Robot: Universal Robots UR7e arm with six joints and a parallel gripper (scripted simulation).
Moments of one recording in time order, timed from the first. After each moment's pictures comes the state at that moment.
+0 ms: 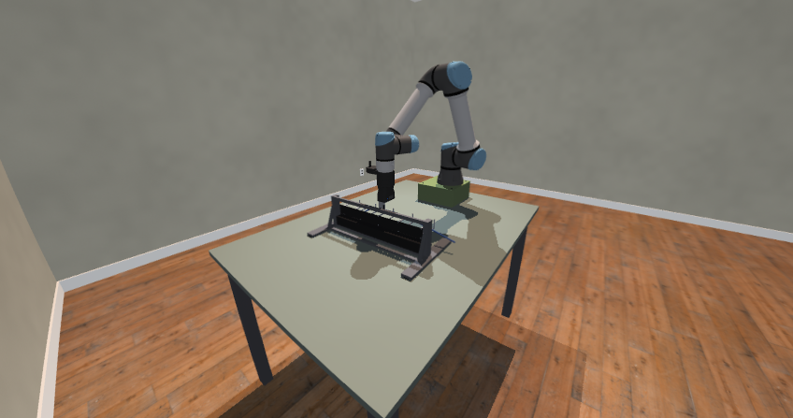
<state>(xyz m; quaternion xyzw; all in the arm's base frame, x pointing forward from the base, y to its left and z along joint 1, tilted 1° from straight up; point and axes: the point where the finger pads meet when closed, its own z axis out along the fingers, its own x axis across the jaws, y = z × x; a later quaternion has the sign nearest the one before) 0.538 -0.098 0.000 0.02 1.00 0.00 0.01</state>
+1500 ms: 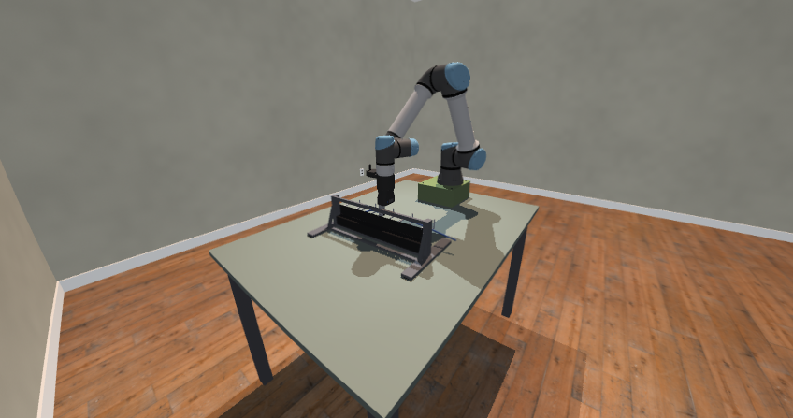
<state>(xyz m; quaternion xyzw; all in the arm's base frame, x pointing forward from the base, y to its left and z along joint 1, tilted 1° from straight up) 0.539 -0.098 -0.015 0.02 1.00 0.00 0.01</state>
